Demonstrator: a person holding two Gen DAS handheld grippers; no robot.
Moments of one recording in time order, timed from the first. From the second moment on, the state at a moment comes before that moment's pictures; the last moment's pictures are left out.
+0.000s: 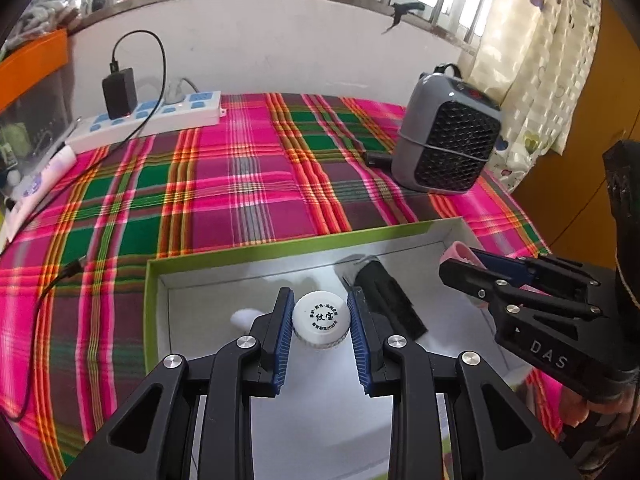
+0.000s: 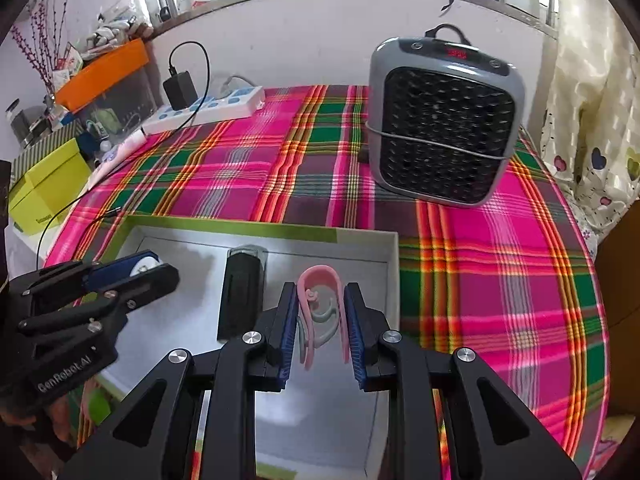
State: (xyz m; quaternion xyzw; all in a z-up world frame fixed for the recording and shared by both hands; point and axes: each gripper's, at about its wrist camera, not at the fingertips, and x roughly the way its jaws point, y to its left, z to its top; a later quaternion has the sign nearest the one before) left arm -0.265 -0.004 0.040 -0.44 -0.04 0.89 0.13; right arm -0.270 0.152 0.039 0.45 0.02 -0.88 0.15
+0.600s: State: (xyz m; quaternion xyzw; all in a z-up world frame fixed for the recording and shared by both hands) left arm -0.290 0.002 0.021 -0.47 -0.04 0.87 0.13; right arm -0.293 0.141 0.020 0.47 0.03 -0.87 0.14
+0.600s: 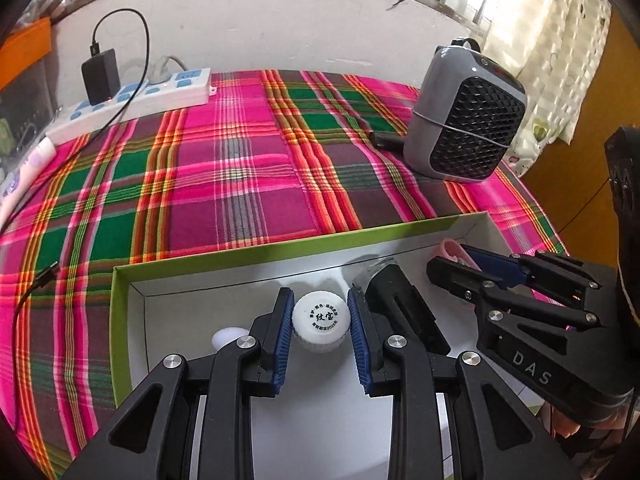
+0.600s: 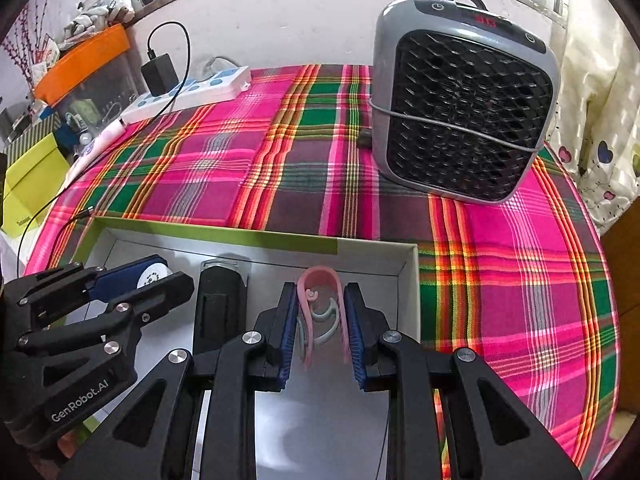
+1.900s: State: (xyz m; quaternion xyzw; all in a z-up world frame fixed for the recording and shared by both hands) left arm -0.275 0.001 0.033 -0.46 -0.03 0.88 0.12; right arm -0.280 0.144 0.026 0.46 0.03 -0.88 0.13
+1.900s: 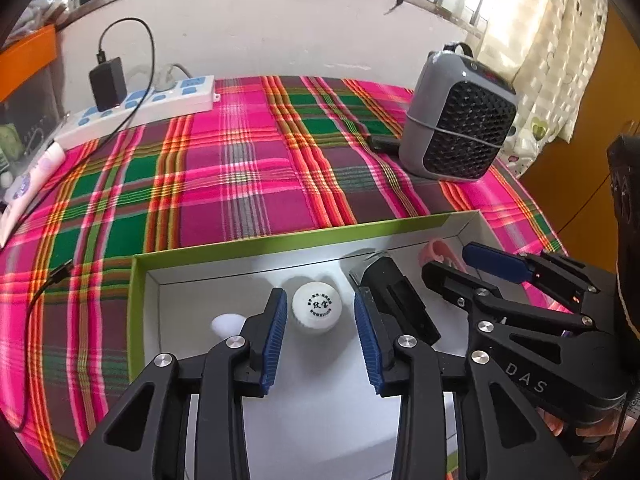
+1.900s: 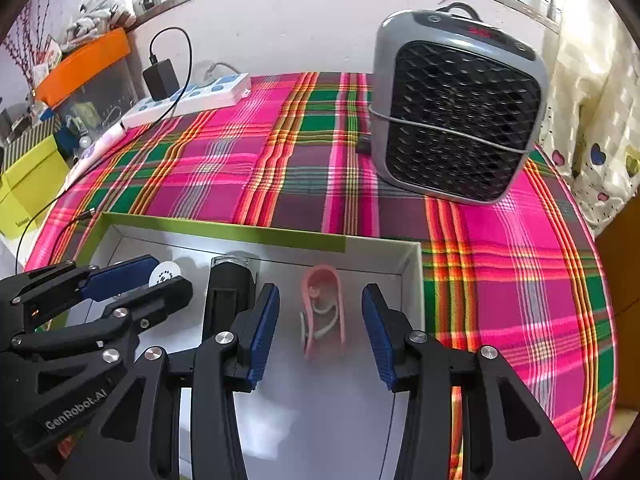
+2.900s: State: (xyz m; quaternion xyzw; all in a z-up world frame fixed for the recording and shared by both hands) left arm -0.188 -0.012 0.068 -0.40 -0.04 0.91 0.11; right arm -0.197 0.165 0.057 0.41 -0.01 -0.90 0.13
